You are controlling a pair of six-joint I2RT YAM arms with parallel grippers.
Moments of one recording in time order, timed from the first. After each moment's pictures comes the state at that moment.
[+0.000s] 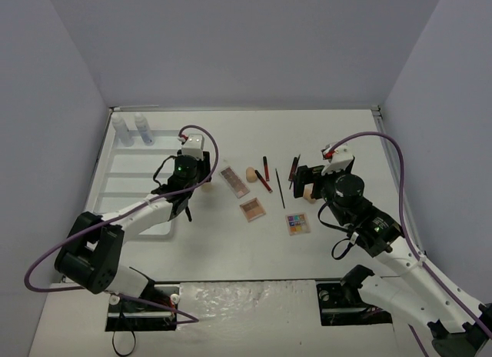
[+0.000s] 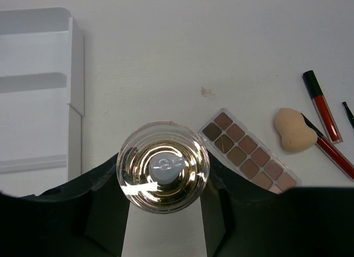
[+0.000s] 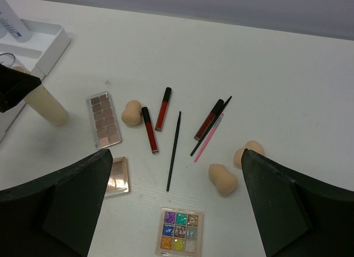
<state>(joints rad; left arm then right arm) -0.49 1.43 0.74 0.32 -0.27 -0.19 0.65 0.76 0.76 -0.24 0.35 0.16</state>
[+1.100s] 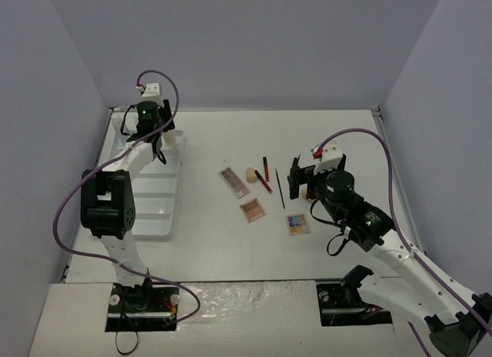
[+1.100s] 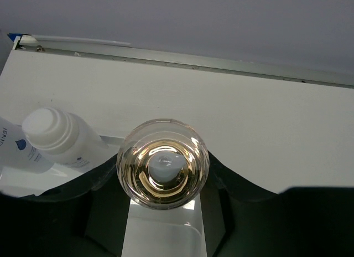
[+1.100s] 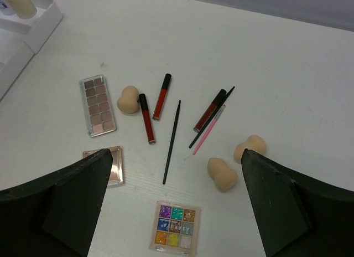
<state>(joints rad) -0.07 1.87 1.37 0.18 -0.10 -0.12 0.65 0.84 0.76 -0.24 0.32 0.13</state>
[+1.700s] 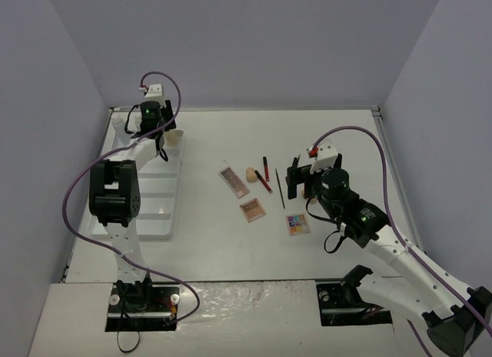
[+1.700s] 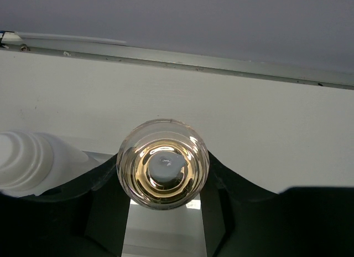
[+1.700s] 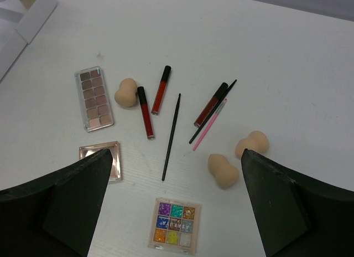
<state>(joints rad) -0.05 2.02 1.47 0.23 -0.09 -0.12 0.64 0.88 0.77 -0.24 0.31 0.13</state>
